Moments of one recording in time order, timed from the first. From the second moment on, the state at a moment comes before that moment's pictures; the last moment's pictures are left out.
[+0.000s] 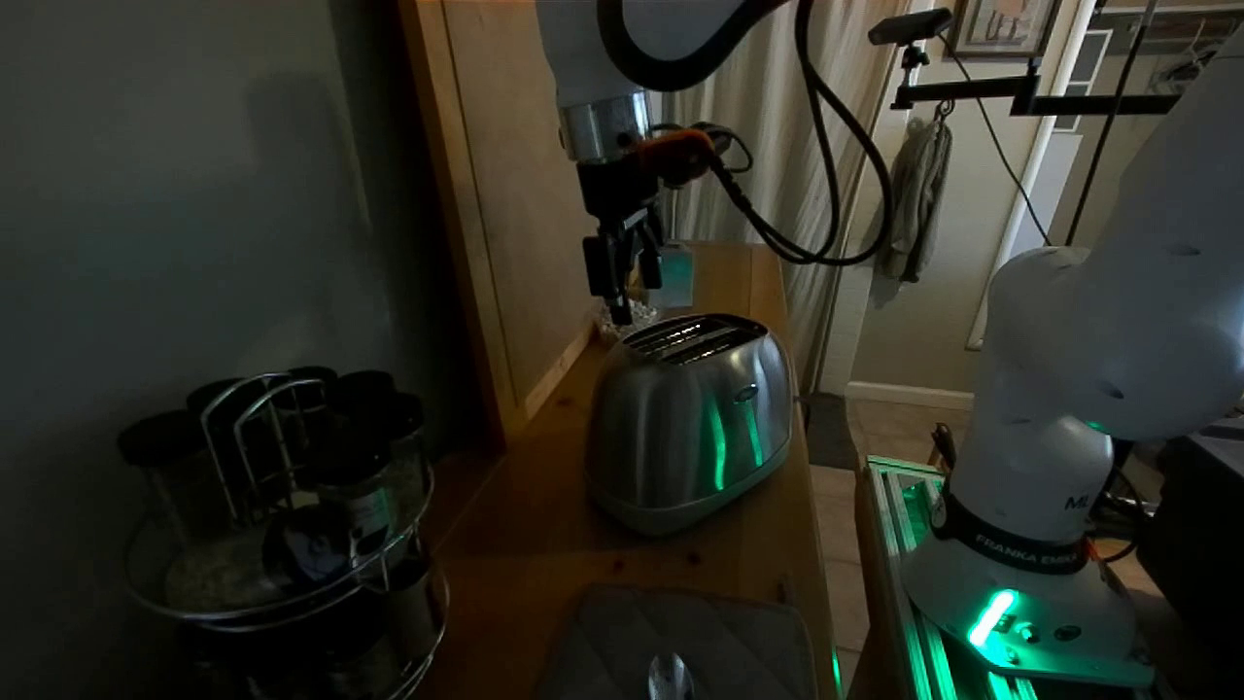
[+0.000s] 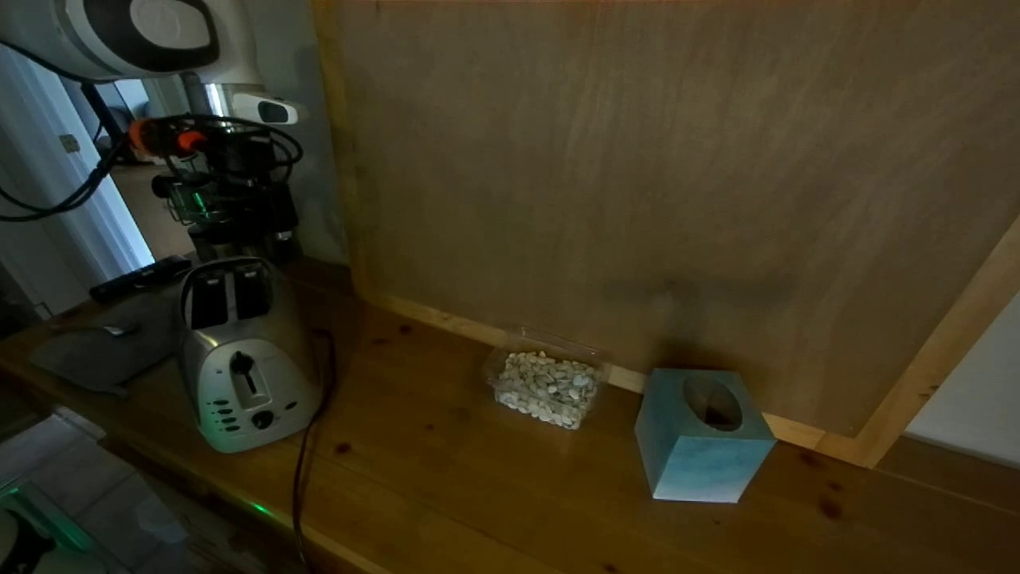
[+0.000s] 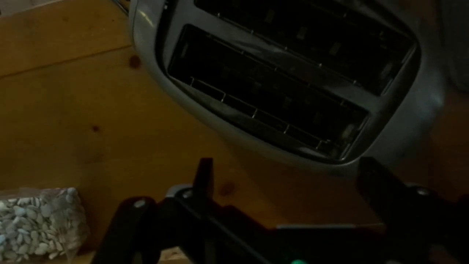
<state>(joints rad) -0.04 -0.33 0.05 -2.31 -0.13 1.84 0.20</state>
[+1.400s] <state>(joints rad) -0.01 -0.38 -0.02 -2.46 -0.20 1.98 -0.41</state>
